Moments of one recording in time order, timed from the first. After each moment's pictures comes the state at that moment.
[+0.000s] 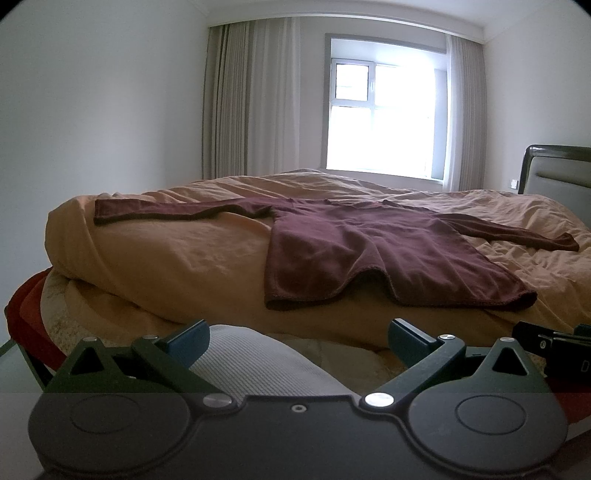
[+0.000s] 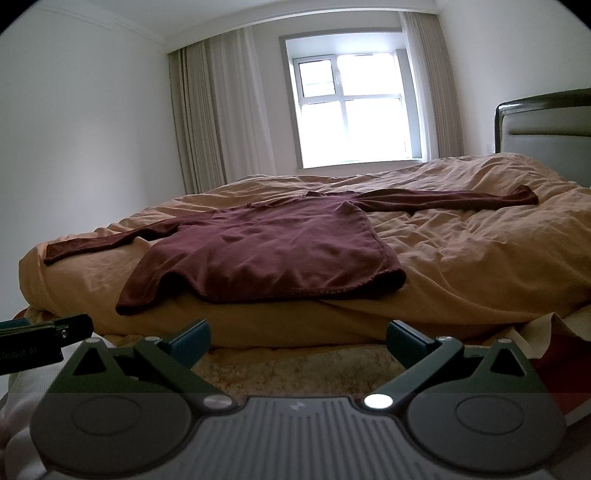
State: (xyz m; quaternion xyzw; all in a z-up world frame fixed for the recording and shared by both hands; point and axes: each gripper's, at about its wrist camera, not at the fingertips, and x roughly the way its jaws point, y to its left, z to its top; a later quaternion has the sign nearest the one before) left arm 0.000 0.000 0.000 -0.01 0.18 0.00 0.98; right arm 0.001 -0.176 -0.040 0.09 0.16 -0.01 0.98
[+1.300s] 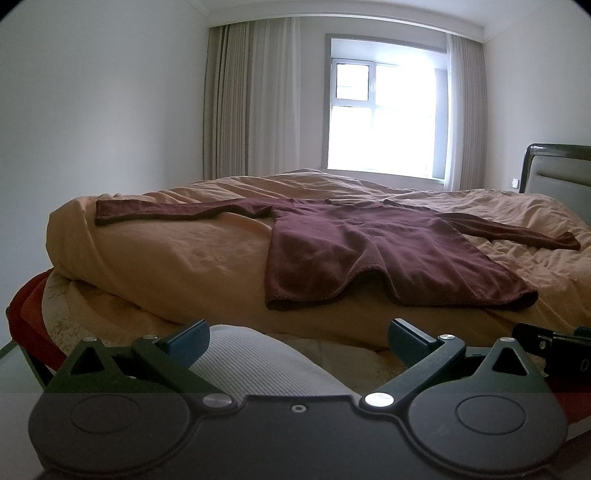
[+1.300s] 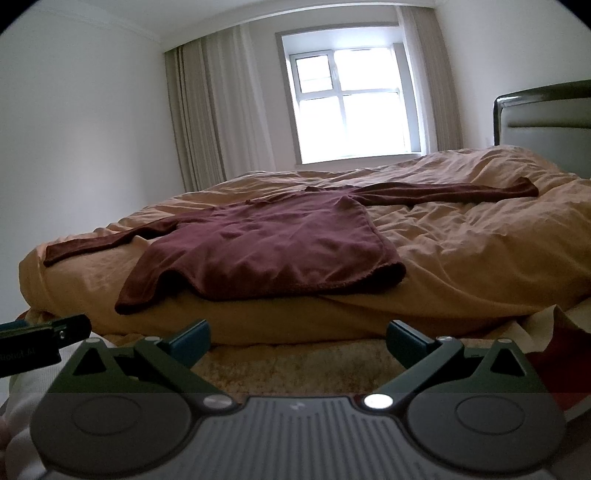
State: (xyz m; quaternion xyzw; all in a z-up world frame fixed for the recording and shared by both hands) left arm 0.000 0.000 0.000 -0.01 0.18 0.00 0.98; right arm 0.003 -0.177 -0.040 0.09 0.17 -0.01 0.98
